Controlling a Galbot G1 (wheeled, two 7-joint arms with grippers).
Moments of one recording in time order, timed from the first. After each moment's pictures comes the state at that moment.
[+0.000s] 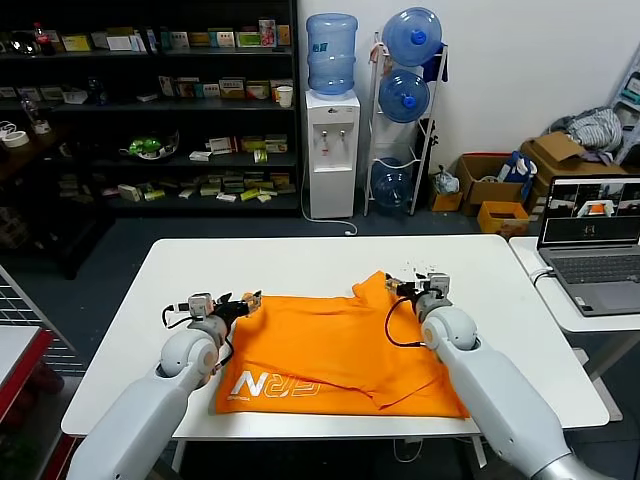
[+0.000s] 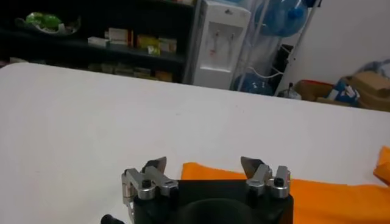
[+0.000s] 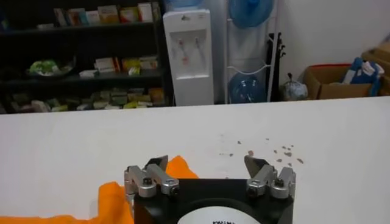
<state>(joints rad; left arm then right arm) 0.77 -1.08 -0.06 -1.41 -0.86 0.37 -0.26 -0.61 1.15 -0.01 1.24 0.76 -0.38 0.25</state>
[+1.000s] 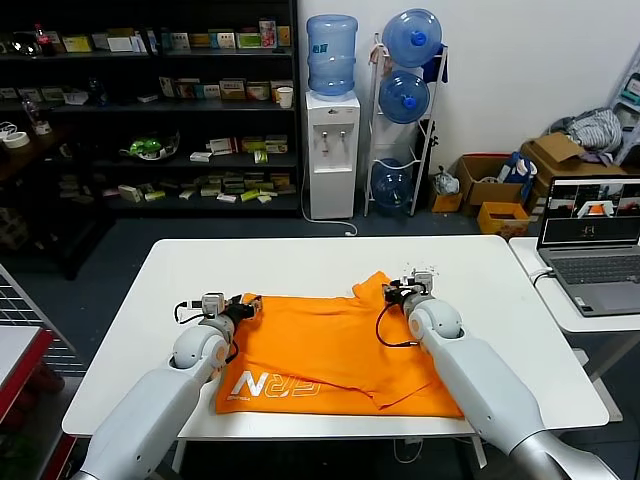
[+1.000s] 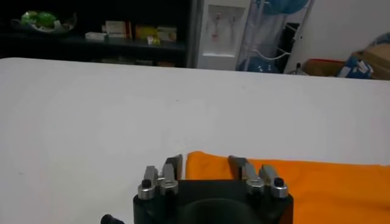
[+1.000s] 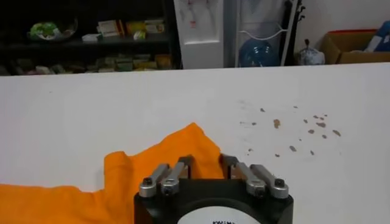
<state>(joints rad) 0.69 -1.12 0.02 -1.26 -0.79 0.38 -0.24 -0.54 1.20 -0.06 1.11 0.79 -0.48 0.21</state>
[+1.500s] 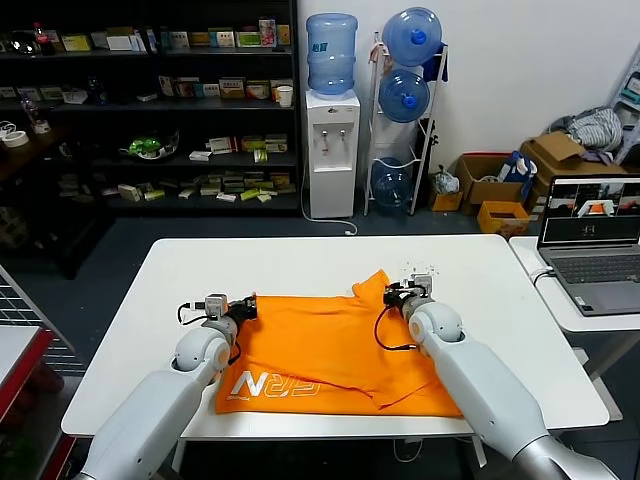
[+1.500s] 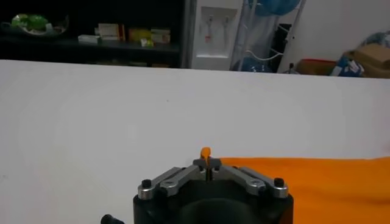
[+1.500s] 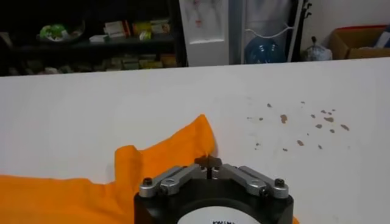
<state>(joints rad) 0.69 -1.12 0.03 -1.27 -0.78 0.34 -0.23 -0.56 1.18 -0.06 1.15 0.80 -0.44 0.20</state>
